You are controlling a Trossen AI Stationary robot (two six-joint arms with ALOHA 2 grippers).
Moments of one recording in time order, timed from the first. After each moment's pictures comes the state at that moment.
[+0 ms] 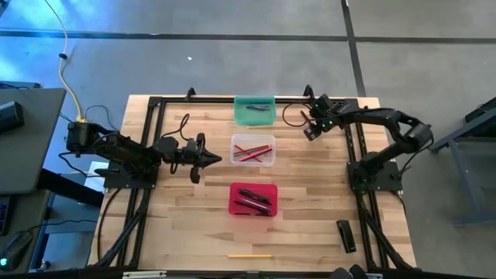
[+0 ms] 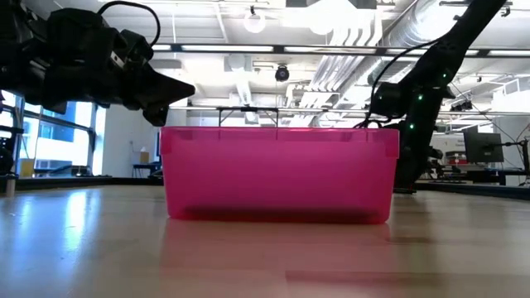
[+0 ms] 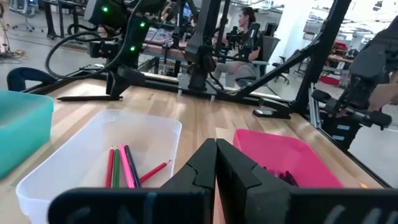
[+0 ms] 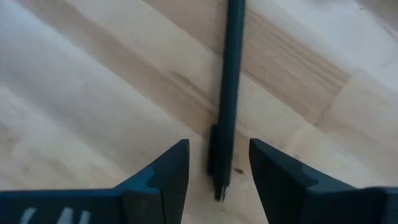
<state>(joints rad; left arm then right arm) 0.29 1.33 0.08 1.22 0.20 -0.16 -0.88 1.48 0.66 -0.40 0.01 0.05</state>
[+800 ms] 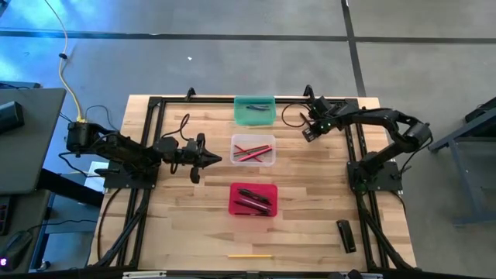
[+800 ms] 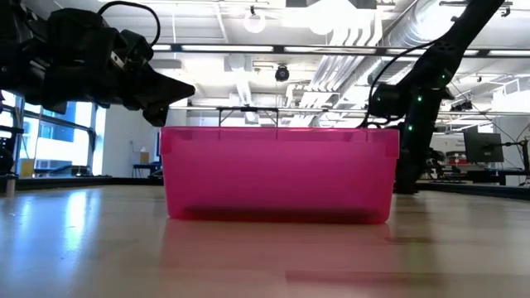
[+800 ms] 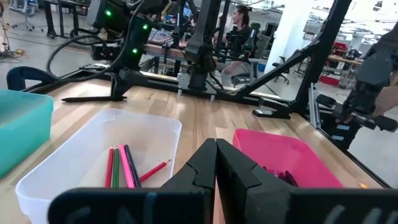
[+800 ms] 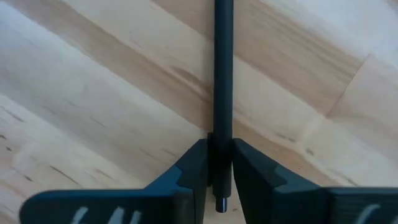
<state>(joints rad) 0.29 1.33 0.08 1.22 0.20 -0.16 -0.84 1.49 0.66 -0.41 0.03 0.14</state>
